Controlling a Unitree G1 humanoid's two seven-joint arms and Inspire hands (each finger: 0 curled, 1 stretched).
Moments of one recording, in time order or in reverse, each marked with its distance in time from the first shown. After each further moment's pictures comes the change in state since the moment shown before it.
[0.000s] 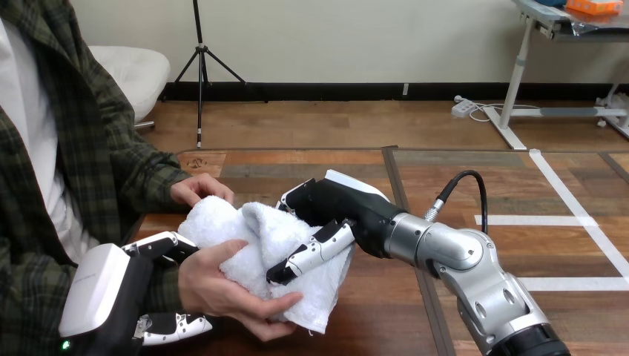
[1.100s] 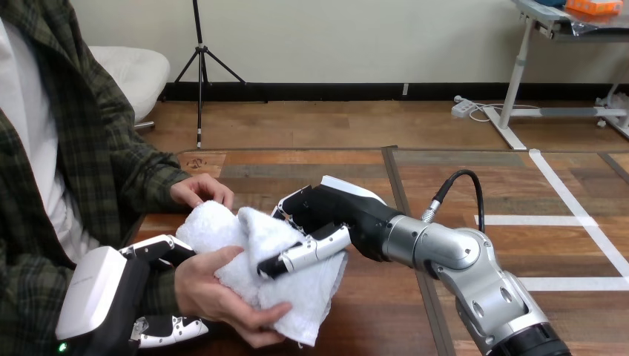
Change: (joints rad) left arm 0.001 0.001 0.009 0.015 -0.008 0.000 -0.014; right arm 0.000 -0.009 0.036 -0.031 -0.015 0.053 0.020
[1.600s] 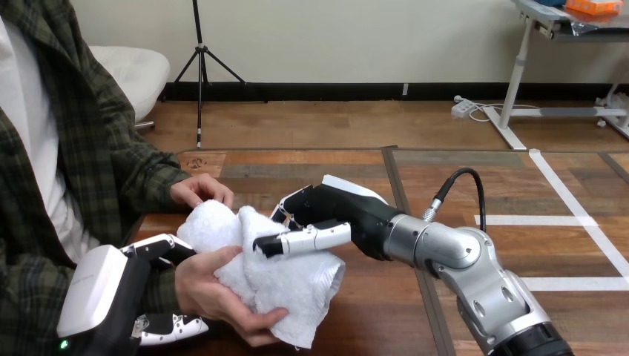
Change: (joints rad) left arm -0.017 0.000 -0.001 0.023 0.002 0.000 -0.001; right arm 0.000 -0.010 -0.001 -0.014 -0.004 0.011 -0.008
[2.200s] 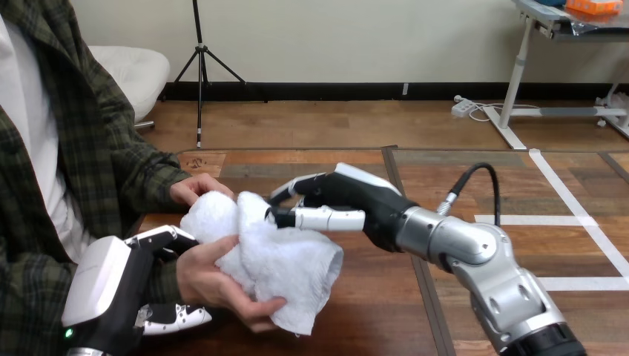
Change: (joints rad) left arm -0.053 -0.003 -0.005 0.046 -0.001 -0.002 -0.007; right arm 0.011 -0.027 -0.042 -0.038 0.041 -0.002 -0.015
